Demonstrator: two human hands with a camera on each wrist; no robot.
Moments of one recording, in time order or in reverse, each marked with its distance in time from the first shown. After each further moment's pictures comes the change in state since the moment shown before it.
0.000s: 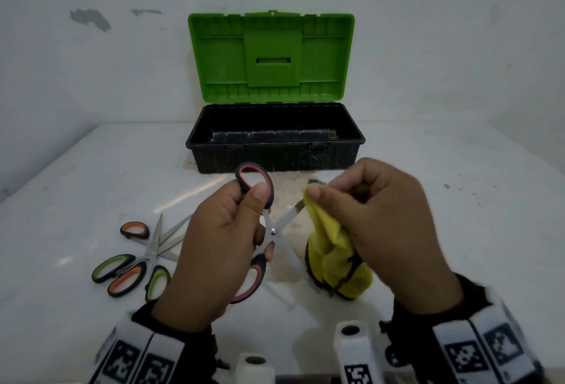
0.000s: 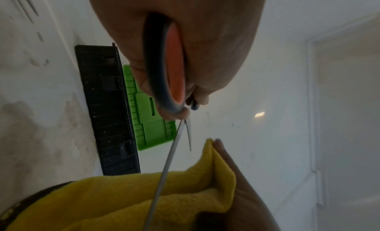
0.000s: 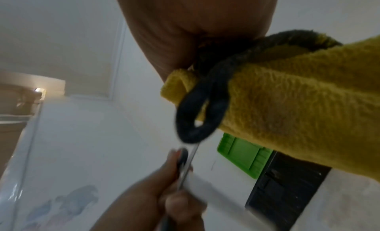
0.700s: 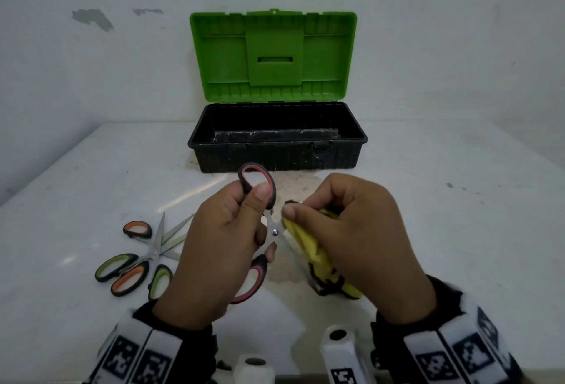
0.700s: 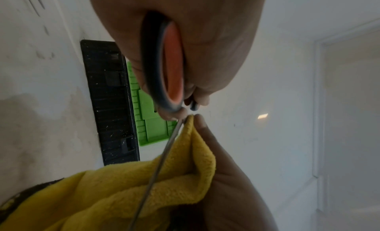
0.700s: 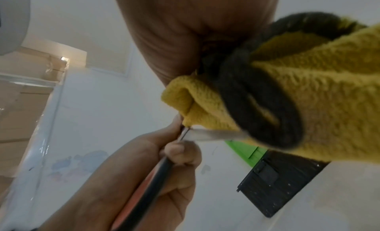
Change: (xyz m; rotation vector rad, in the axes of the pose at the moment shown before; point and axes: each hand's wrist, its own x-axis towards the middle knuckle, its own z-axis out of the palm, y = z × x) left_hand 0.001 0.001 -0.001 -0.003 -0.003 -0.020; right_hand -0.006 0.003 0.020 -0.247 -0.077 -0.102
